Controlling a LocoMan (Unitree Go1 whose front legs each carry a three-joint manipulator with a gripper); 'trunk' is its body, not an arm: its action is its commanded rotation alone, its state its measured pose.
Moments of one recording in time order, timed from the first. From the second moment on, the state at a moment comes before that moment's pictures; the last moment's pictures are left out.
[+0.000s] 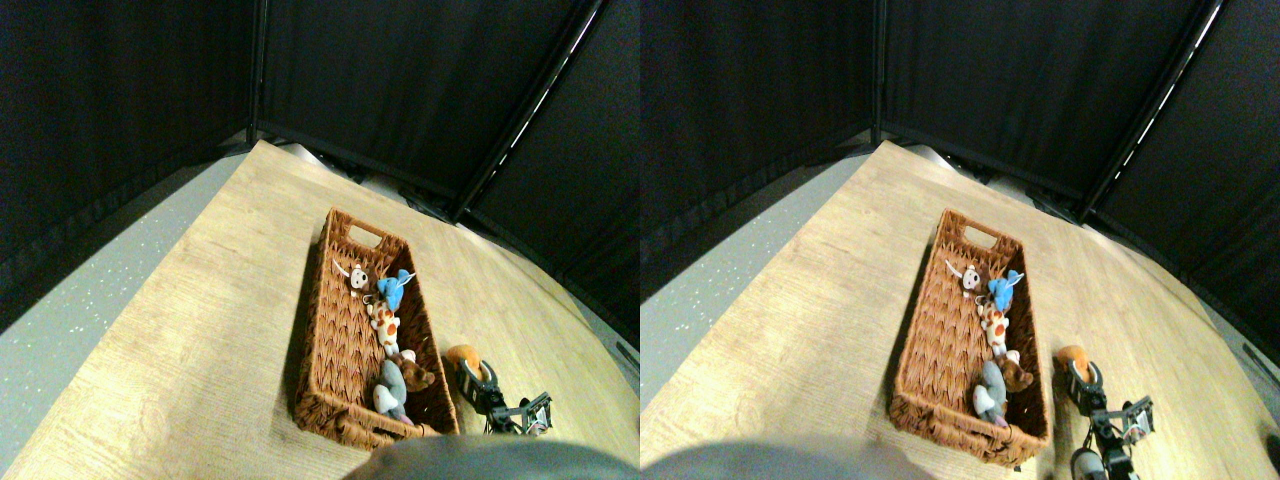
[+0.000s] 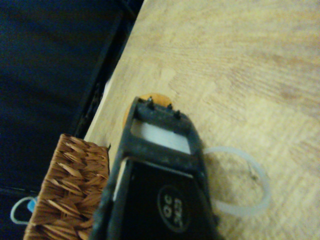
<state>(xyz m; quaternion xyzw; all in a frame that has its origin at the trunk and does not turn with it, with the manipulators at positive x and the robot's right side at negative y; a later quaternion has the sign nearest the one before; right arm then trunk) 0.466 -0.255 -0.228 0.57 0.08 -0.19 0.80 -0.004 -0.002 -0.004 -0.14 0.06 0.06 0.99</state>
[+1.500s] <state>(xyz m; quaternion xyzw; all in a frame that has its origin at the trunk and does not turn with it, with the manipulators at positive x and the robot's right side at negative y) 0.510 -0.103 -0.125 0.53 0.13 0.04 0.84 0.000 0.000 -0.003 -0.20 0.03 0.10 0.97</state>
